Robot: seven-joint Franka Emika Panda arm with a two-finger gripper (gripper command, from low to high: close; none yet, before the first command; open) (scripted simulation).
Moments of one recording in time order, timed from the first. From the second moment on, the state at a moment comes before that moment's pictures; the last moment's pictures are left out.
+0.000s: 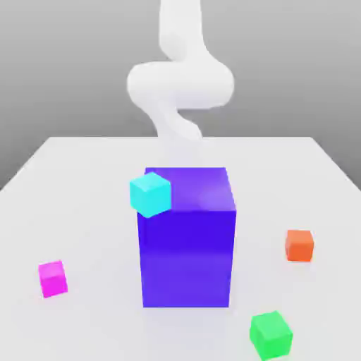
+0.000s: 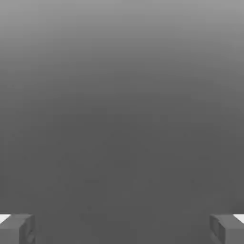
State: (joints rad) arm -0.04 -0.71 -0.03 -2.34 0.01 2.35 0.84
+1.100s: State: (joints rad) arm -0.48 0.34 -0.14 -2.63 0.25 2.97 1.08
